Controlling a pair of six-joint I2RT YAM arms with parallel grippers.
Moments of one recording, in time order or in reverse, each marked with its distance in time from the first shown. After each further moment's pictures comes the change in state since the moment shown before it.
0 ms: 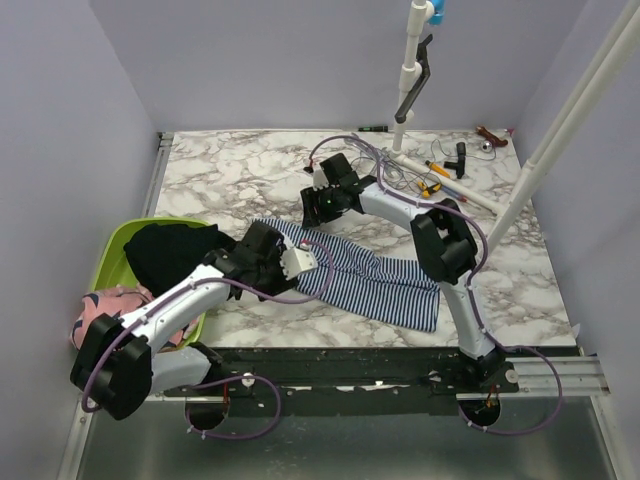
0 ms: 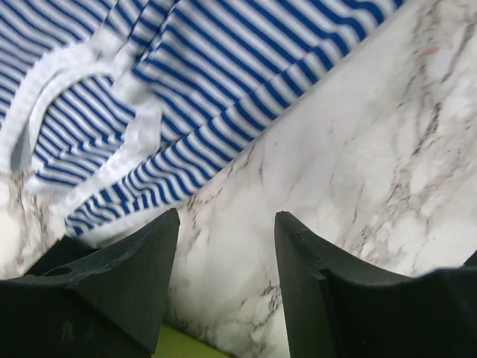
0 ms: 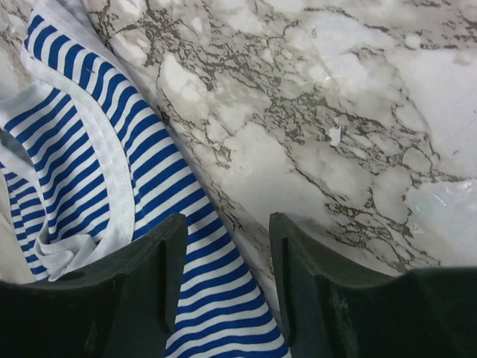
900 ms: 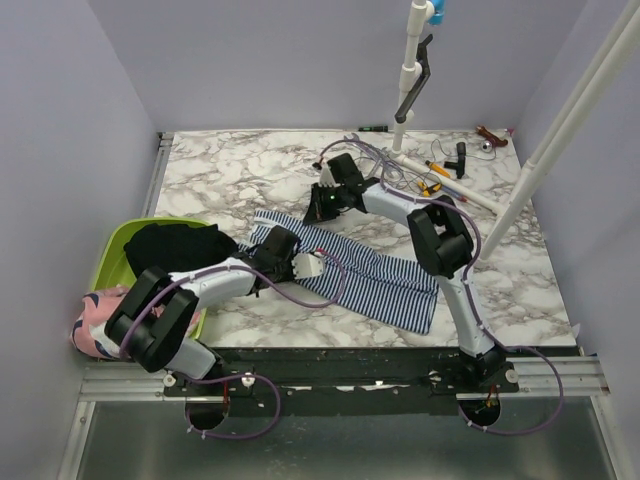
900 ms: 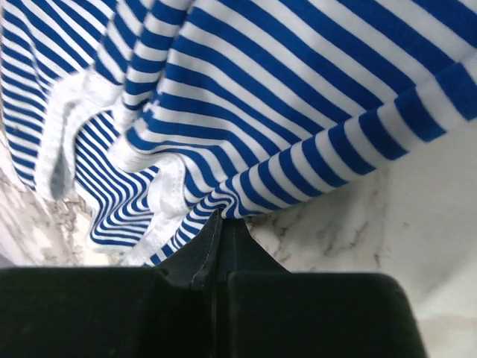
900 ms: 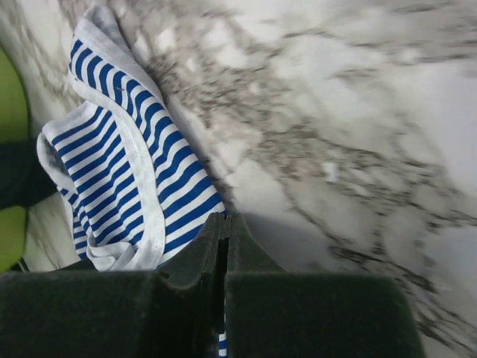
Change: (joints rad) left arm -0.092 0.229 -0.105 0.410 -0.229 0.233; right arm -0.042 0.097 0.051 0.085 -0.171 0.175
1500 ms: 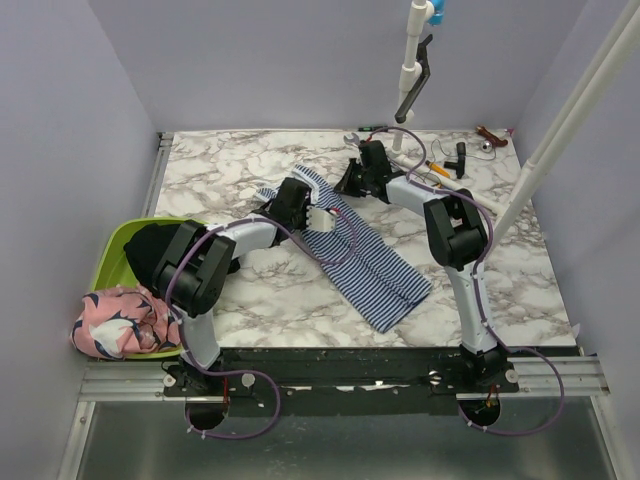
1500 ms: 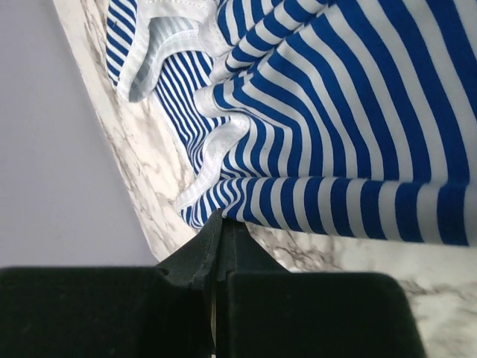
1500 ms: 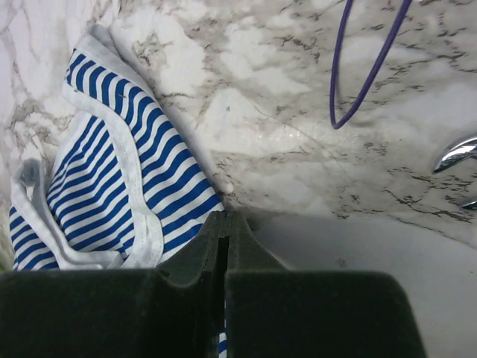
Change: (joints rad) left arm 0.108 0.383 0.403 0.189 -0.066 0.376; right arm -0.169 -0.008 -0.063 0.233 0.282 0.281
